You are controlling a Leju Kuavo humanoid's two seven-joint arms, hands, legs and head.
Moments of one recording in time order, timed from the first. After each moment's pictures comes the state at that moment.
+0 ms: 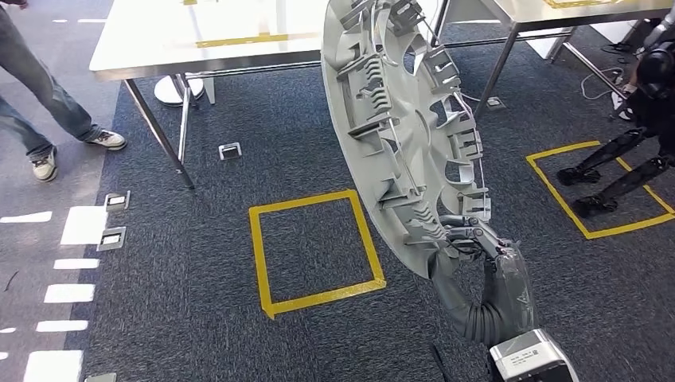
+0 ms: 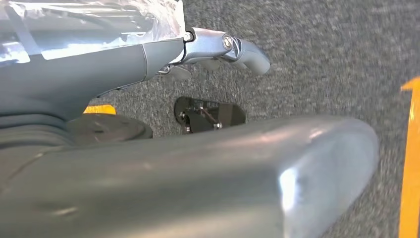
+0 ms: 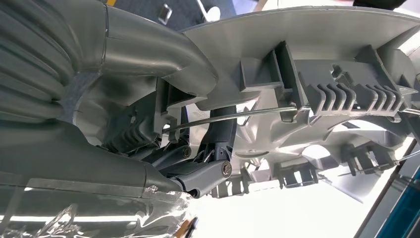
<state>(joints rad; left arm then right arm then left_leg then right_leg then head) -0.10 -0.04 -0.99 -0.22 1.22 0.34 -0.42 0.03 -0.50 0.64 -2.29 0.40 -0.59 0.05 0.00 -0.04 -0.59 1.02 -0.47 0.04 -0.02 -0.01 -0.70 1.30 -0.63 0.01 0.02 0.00</state>
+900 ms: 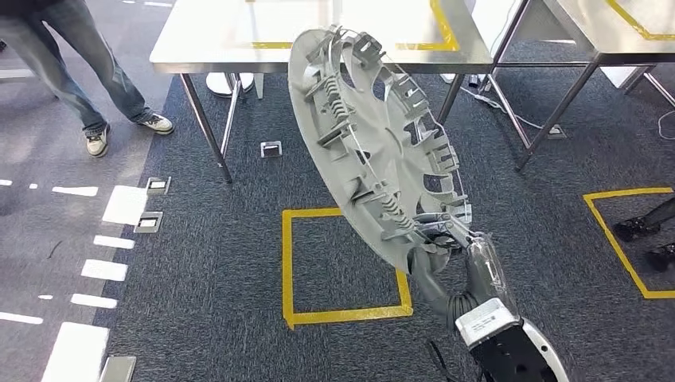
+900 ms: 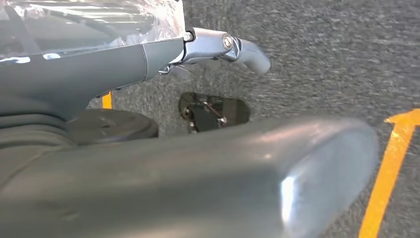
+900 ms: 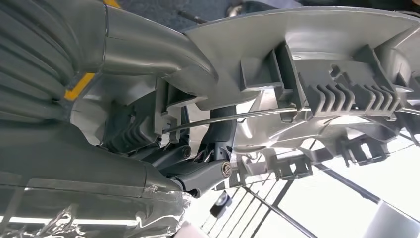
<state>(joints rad) -0.09 -0.04 -0.99 -0.22 1.22 0.30 -0.40 -0.01 -0.50 0.66 -2.27 0.40 -0.52 0.18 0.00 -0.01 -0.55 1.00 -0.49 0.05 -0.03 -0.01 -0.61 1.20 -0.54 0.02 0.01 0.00</state>
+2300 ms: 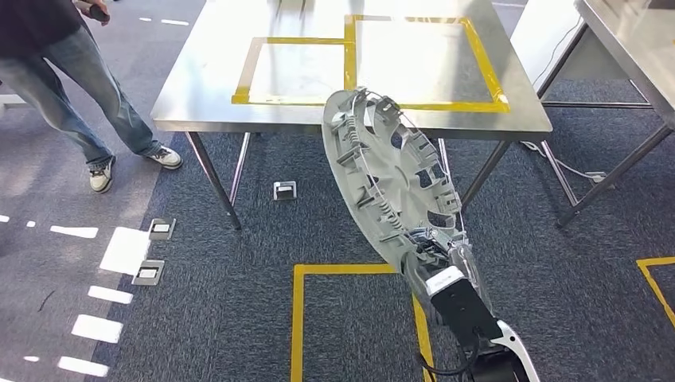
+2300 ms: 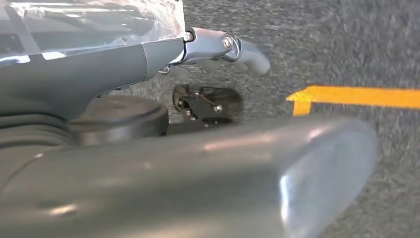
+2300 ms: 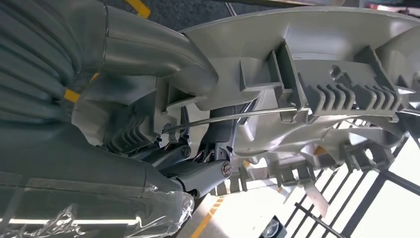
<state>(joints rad) -0.09 -0.05 -1.04 -0.22 1.21 0.30 -0.35 -0.04 -0.44 0.72 -2.06 0.33 -0.57 0.26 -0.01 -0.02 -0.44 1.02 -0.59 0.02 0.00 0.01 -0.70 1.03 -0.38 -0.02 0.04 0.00</state>
